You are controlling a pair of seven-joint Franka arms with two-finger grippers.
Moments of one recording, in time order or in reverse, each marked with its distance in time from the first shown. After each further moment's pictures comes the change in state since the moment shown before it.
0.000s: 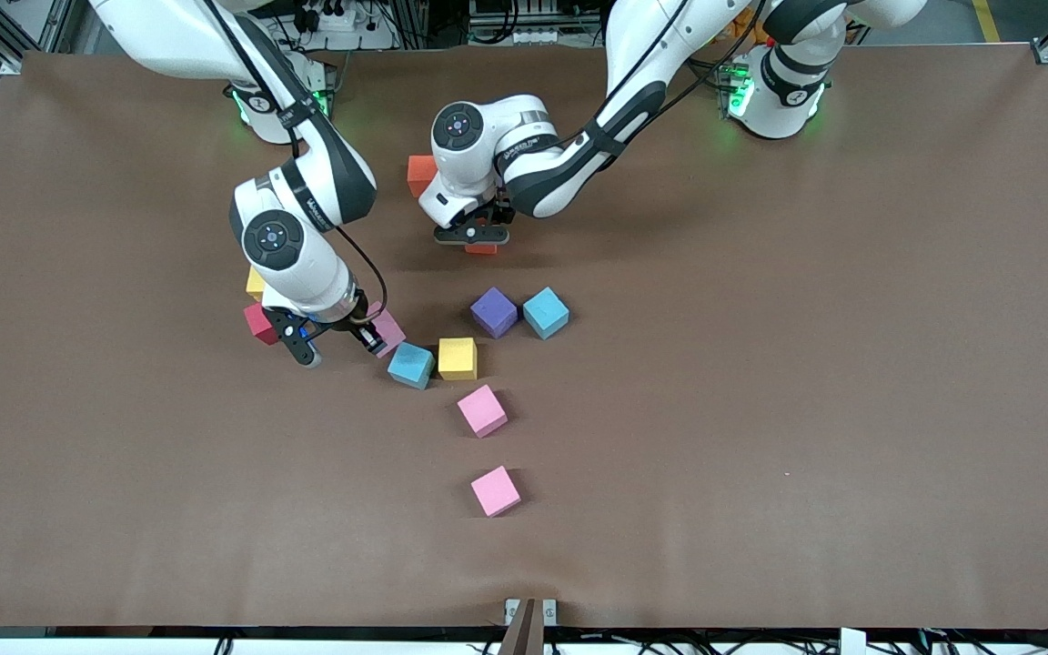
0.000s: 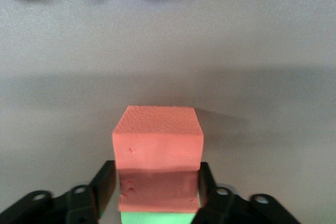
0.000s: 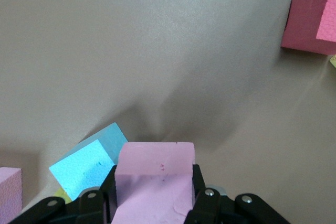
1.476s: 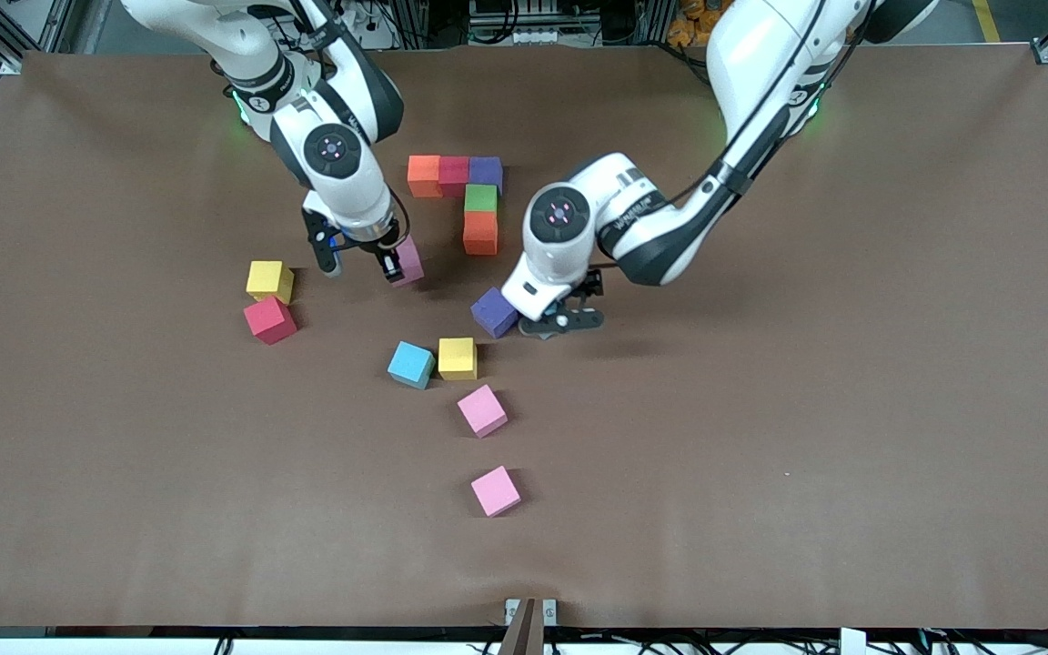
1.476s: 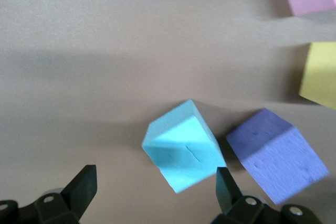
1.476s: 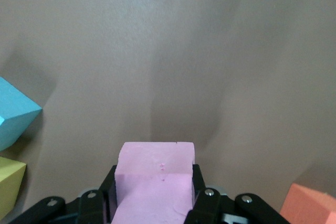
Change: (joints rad) left arm 0.327 -0.090 0.008 0.010 0.001 -0.136 0.191; right arm 0.188 -0.213 0.013 -0.312 0.000 0.050 0.548
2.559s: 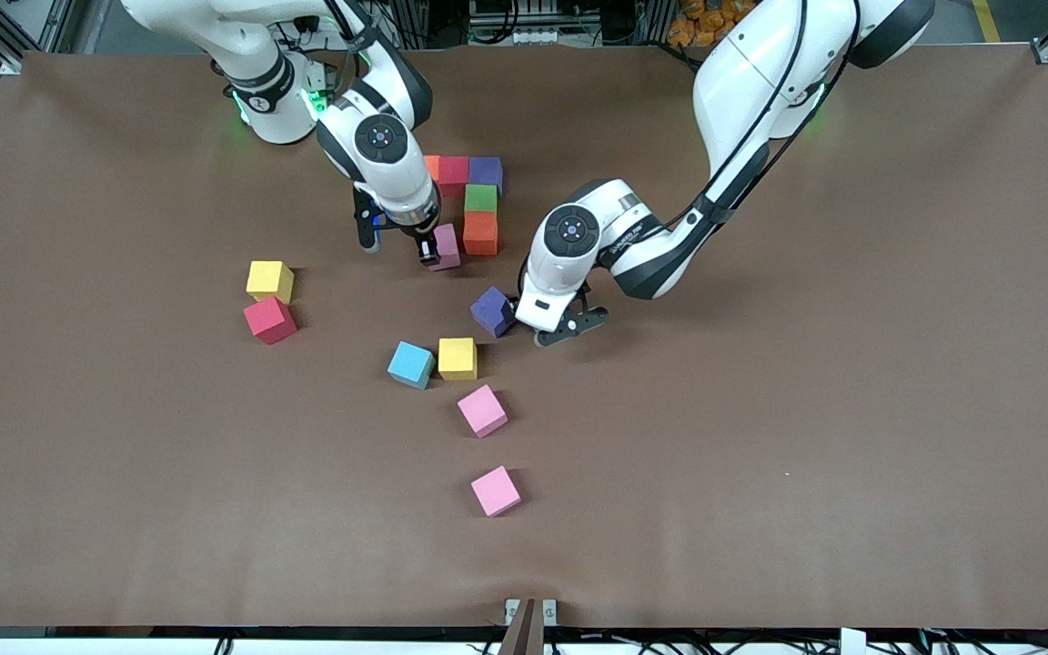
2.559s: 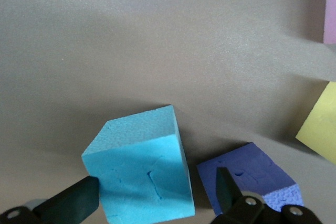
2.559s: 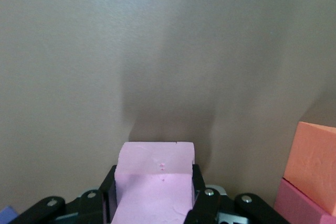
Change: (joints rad) left arm -0.009 0.069 -0.004 -0.090 0.000 0.276 -0.315; right arm 0.003 0.095 0.122 -0.074 0.000 0.185 0.255
